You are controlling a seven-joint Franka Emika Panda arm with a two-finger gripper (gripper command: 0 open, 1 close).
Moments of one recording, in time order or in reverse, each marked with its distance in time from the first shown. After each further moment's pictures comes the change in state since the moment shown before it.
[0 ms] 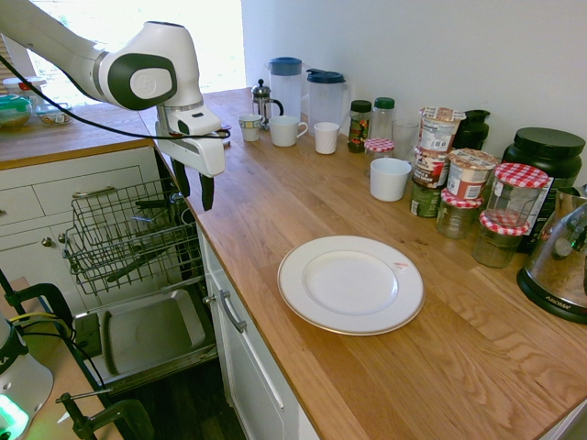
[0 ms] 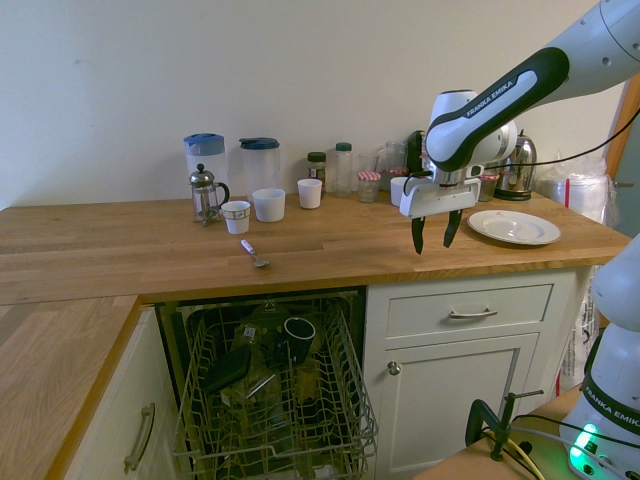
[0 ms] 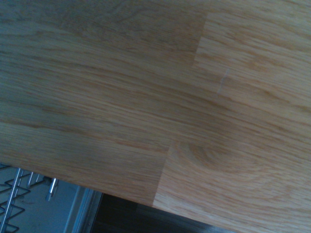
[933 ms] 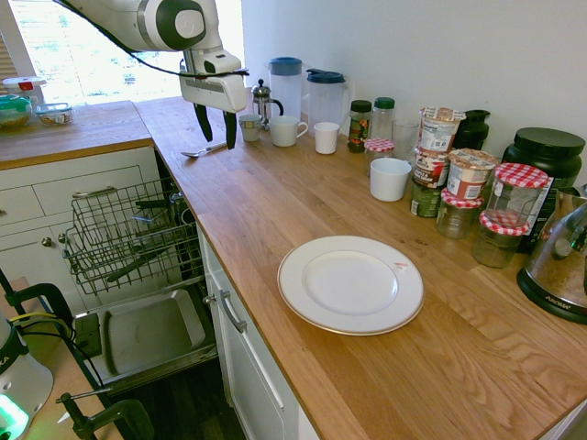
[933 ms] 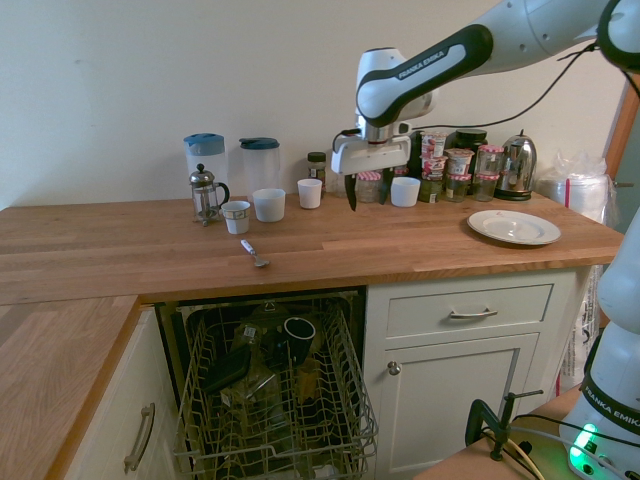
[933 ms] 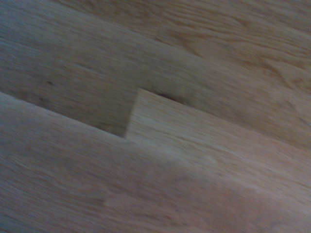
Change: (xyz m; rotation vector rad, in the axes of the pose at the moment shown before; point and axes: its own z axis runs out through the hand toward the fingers) arm 0.014 -0.196 -0.077 0.026 0.064 -0.076
